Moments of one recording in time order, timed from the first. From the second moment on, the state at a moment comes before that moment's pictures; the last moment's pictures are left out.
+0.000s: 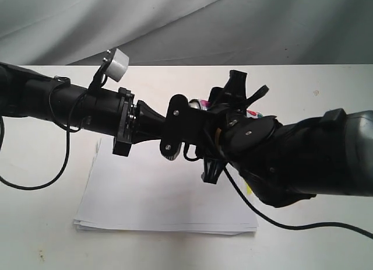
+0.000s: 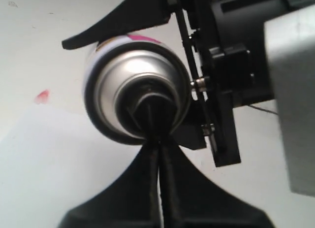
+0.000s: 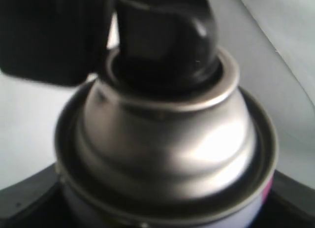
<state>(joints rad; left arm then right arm) -0.11 1.91 -1.06 -1.46 1.13 1.91 0.60 1.74 -0.92 -1.66 0.56 0.87</state>
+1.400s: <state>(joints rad) 0.21 1.57 -0.95 -1.38 1.21 1.75 0.60 1.73 -0.92 -1.63 0.52 0.87</state>
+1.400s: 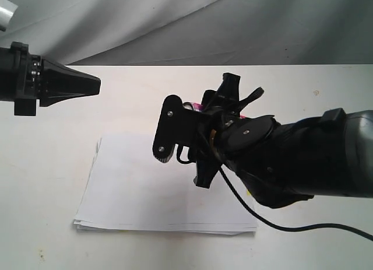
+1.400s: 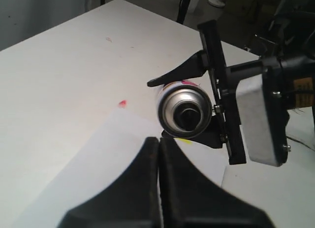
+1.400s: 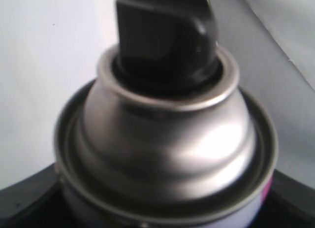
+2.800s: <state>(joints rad) 0.21 1.49 -0.89 -1.41 1.21 1.75 0.38 1.15 -0.64 -1.24 0.33 1.44</state>
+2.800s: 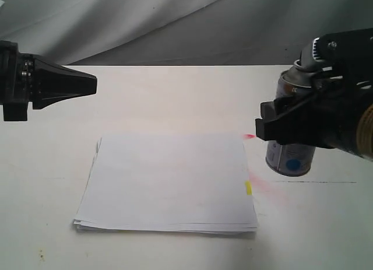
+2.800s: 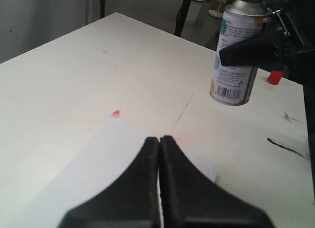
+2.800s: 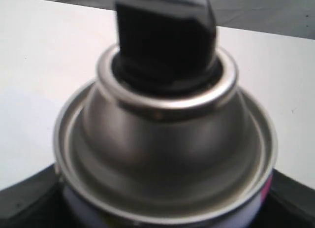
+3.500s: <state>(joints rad) 0.21 1.49 -0.89 -1.40 1.21 1.75 0.38 1.24 -0.66 -1.71 0.56 1.89</state>
